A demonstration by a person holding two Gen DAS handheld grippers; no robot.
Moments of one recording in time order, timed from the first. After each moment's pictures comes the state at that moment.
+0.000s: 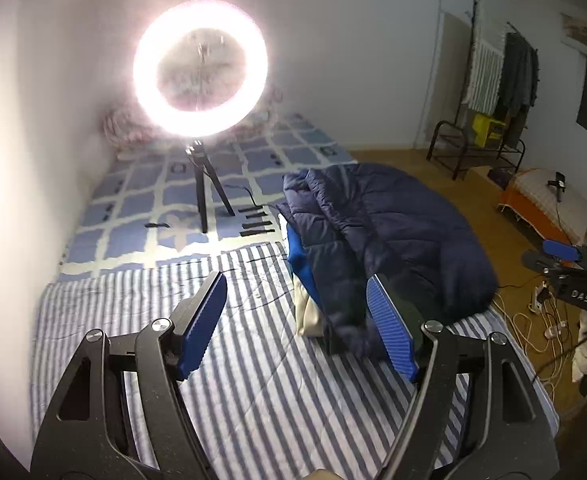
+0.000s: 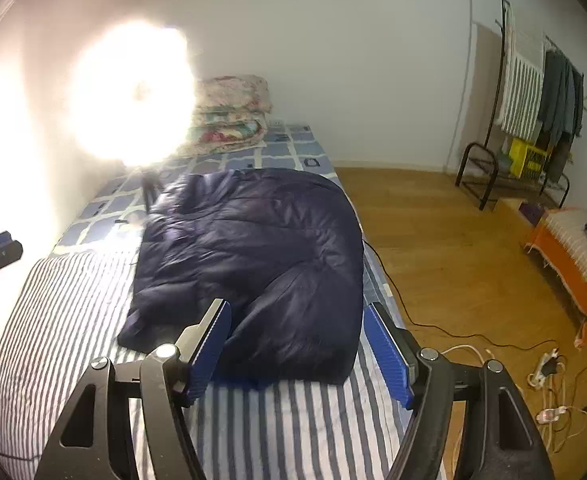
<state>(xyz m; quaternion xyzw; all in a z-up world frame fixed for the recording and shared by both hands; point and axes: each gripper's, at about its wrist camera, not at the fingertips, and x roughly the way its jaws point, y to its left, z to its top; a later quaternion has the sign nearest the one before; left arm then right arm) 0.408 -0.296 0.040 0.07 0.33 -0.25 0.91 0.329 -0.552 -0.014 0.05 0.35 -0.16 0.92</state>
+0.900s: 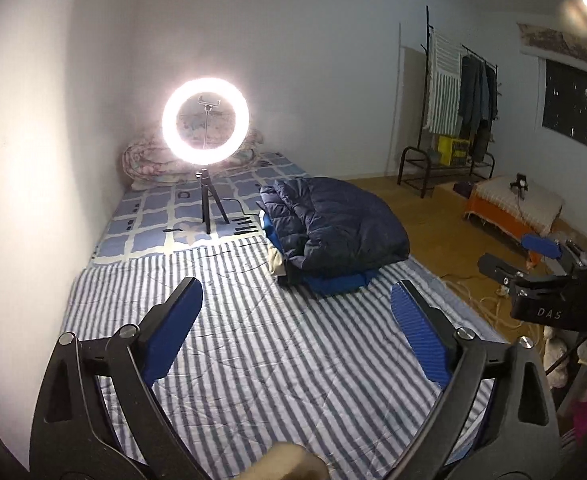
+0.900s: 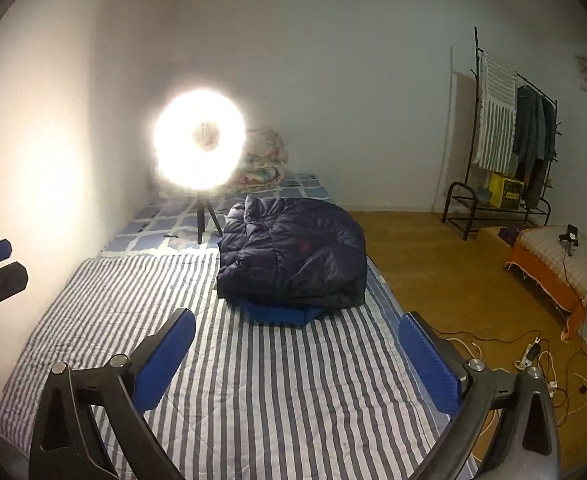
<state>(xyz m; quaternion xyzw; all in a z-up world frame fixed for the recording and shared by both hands) 0.175 -0.202 0.088 0.07 0.25 -0.28 0.92 0.145 -0.423 0.020 0.04 0.26 -0.17 0.95</state>
